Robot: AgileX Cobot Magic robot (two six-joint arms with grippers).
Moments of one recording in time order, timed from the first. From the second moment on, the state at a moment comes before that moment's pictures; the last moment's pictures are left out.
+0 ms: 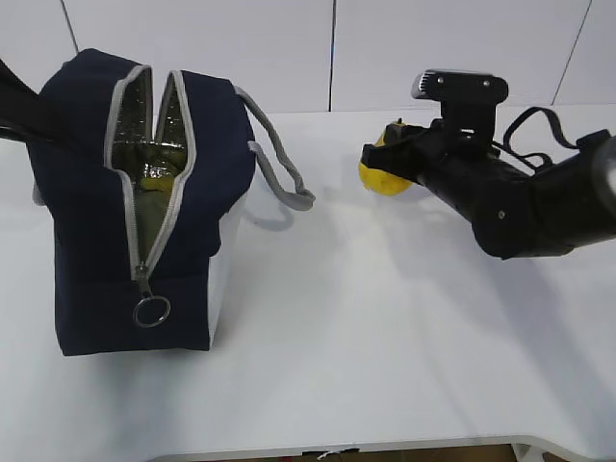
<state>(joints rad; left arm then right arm) 0.03 1.45 -1.20 -0.82 1.09 0.45 0.37 1.97 -1.01 0.30 -0.68 -0.10</state>
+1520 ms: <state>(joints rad) 0.03 1.45 -1.20 -0.82 1.09 0.48 0.54 1.58 -1.00 -0.68 -0.83 0.26</state>
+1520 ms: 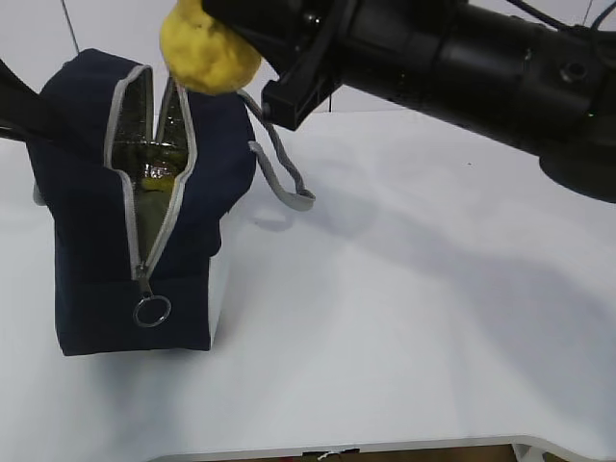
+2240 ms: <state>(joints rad) 0.03 1.45 -1.20 -0.82 1.09 0.48 0.56 1.84 -1.18 -0.68 -0.84 0.27</state>
